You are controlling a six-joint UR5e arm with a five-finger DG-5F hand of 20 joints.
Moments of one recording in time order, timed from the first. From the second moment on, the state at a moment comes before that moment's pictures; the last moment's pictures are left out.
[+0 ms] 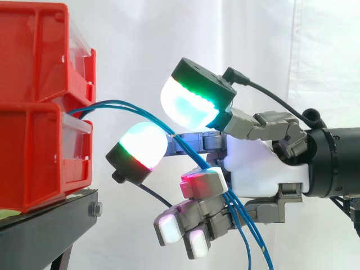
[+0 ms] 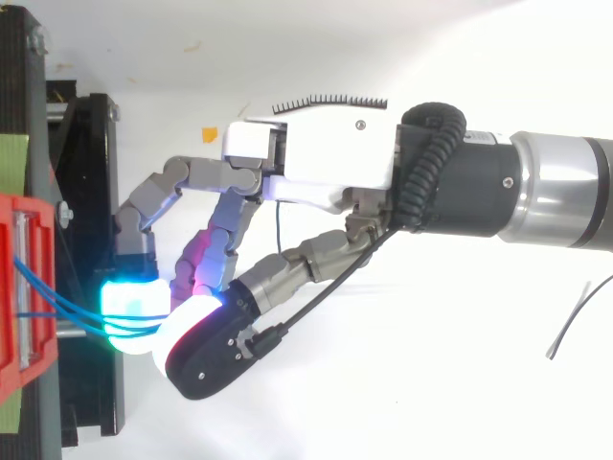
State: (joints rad) arm 0.11 -2.36 -1.10 -2.84 -1.42 -0.06
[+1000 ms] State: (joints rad) arm 0.11 -2.36 -1.10 -2.84 -1.45 -0.06
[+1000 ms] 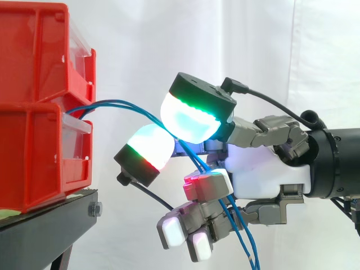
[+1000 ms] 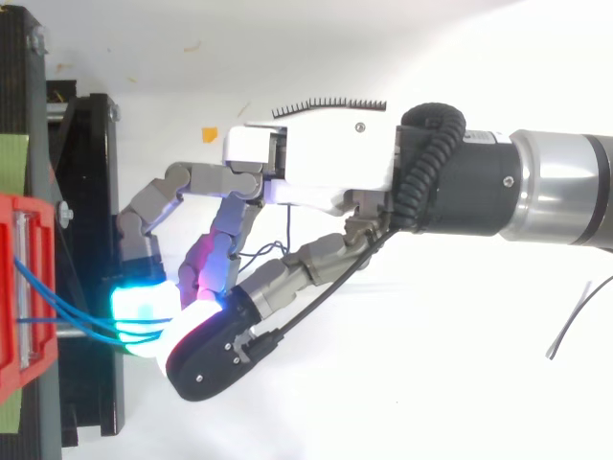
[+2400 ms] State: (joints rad) arm 0.10 -2.36 -1.10 -2.85 -1.45 -0.05
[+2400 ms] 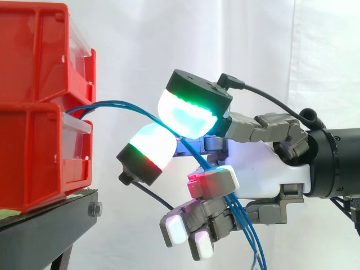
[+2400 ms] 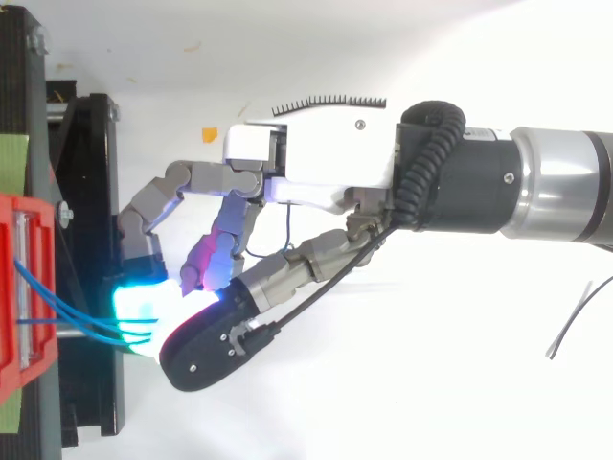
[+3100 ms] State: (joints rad) arm 0.10 -2.36 -1.10 -2.84 -1.46 -0.05
